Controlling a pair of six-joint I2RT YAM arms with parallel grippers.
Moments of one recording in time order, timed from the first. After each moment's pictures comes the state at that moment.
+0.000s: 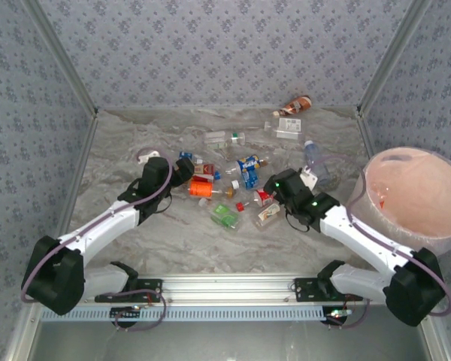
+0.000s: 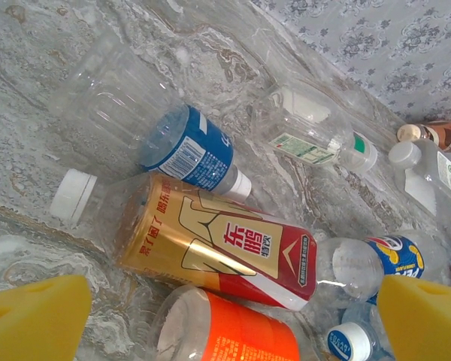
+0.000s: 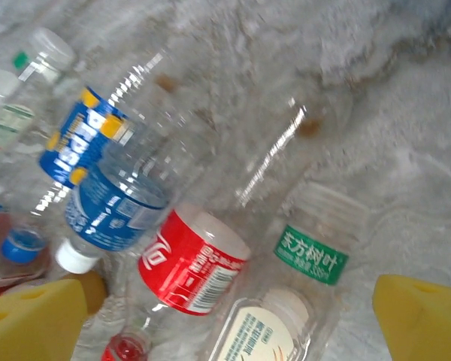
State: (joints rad) left arm -0.50 1.21 0.69 -0.04 -0.21 -0.85; right arm 0.65 1.13 0.75 -0.56 0.37 1.12
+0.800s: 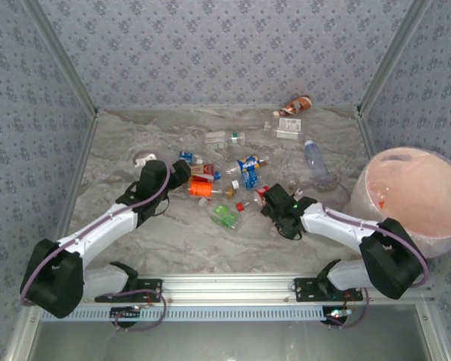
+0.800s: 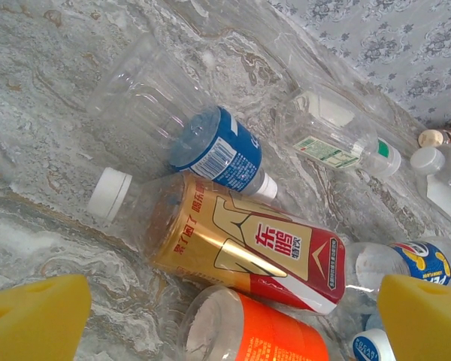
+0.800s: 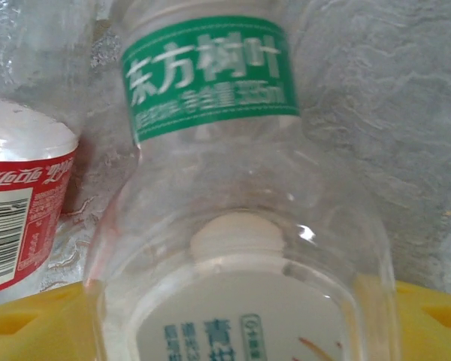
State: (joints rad) left arm -0.48 1.18 0.65 -0.04 -0.23 -0.85; right arm 0.68 1.31 0.64 -0.55 0.20 1.37
